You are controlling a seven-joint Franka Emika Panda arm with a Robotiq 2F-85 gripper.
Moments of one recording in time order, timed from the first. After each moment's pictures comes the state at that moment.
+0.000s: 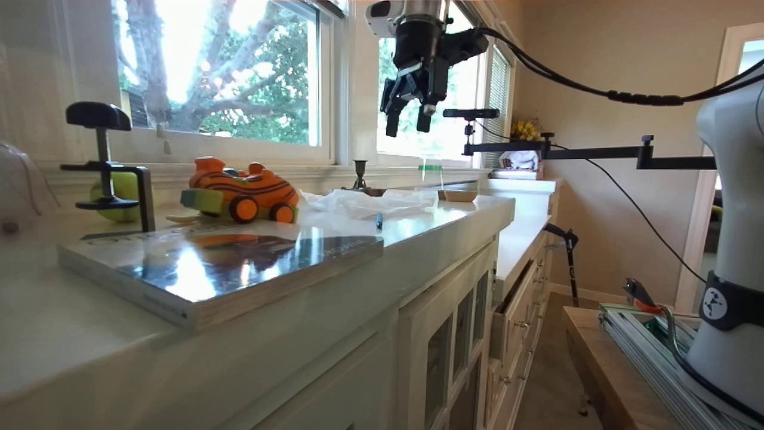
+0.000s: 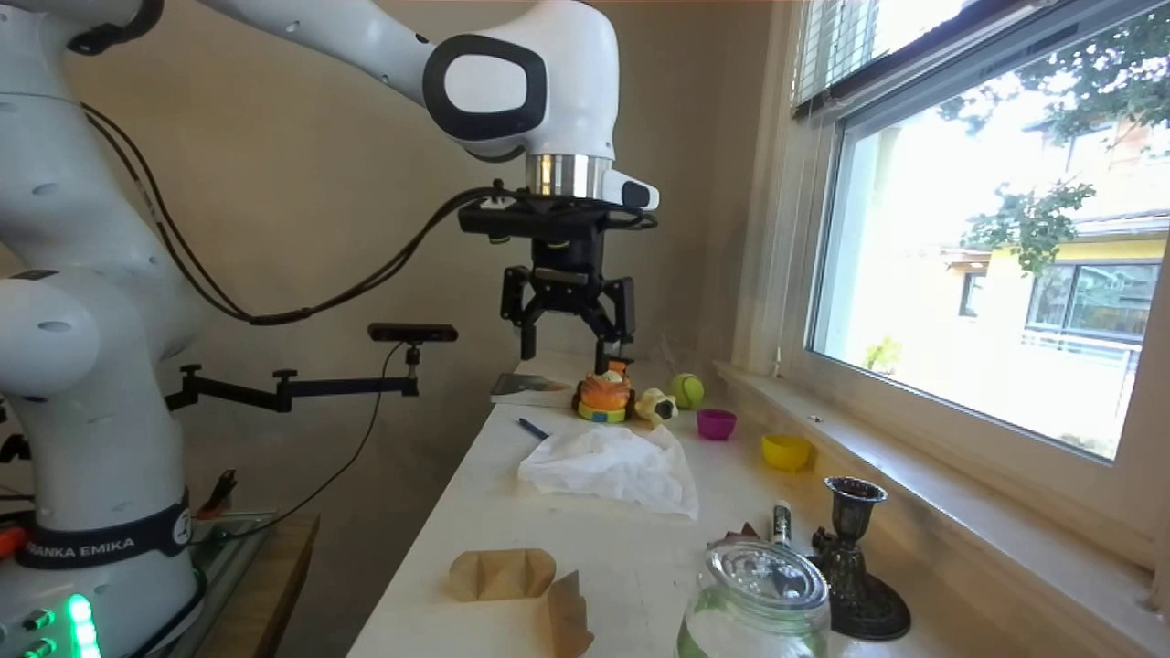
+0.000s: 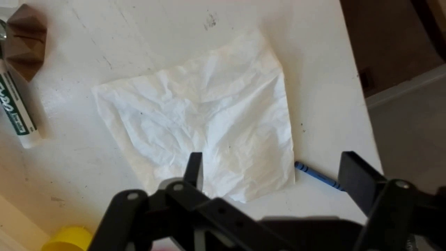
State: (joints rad) arm 0.02 -0.38 -0.25 -2.34 0.02 2.05 -1.04
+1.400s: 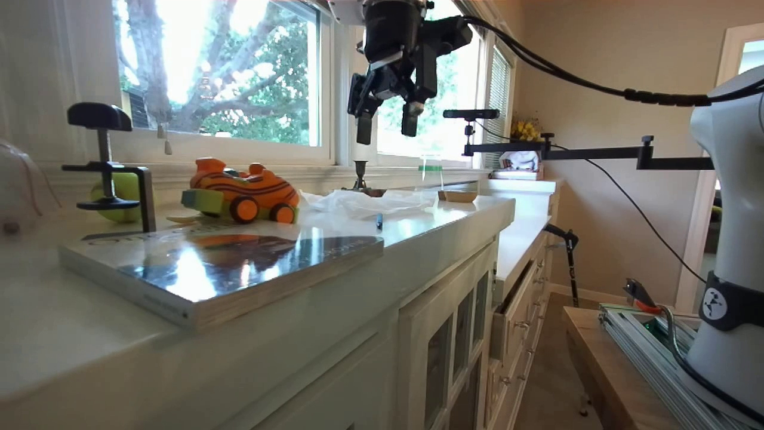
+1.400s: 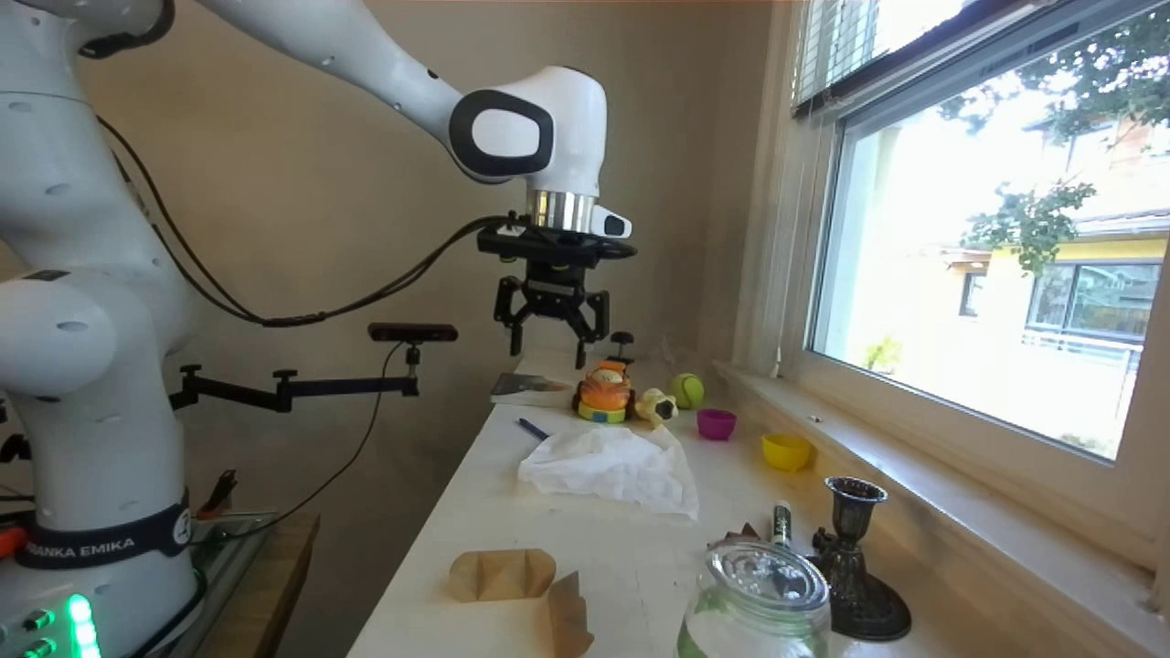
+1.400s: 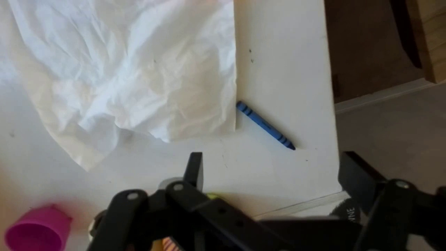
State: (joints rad) arm 0.10 -0.33 -0.10 -2.34 0.10 2.05 -1.04
